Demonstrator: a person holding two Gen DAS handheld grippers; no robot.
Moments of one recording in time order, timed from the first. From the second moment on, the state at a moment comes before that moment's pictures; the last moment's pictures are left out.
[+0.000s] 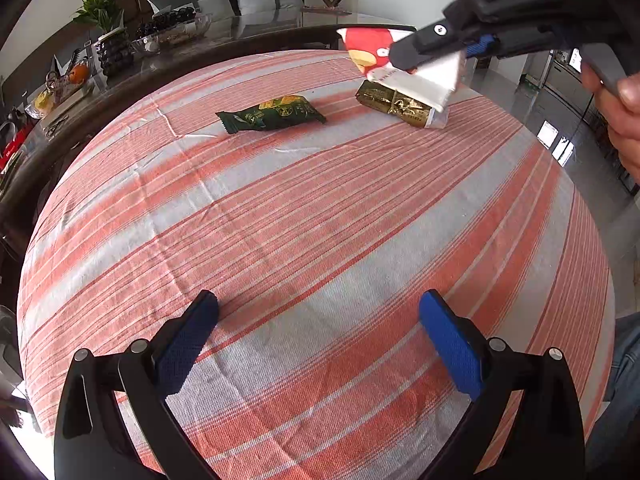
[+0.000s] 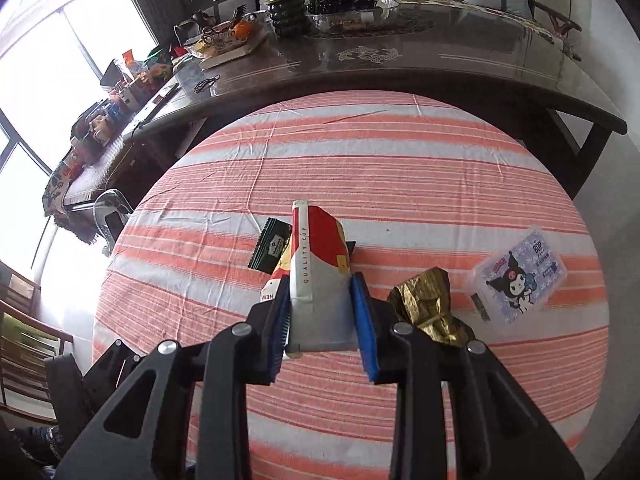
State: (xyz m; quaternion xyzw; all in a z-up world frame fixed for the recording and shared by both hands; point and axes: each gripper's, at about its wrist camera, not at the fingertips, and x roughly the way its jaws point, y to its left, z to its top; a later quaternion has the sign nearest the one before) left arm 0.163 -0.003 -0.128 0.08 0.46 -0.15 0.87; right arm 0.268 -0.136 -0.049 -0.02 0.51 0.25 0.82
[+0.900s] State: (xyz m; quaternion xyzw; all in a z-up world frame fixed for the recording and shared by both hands) left arm 0.269 0.023 -0.104 0.12 0.42 -0.25 0.86; right arm 0.144 -0.169 -0.131 -0.05 0.46 0.14 0.88
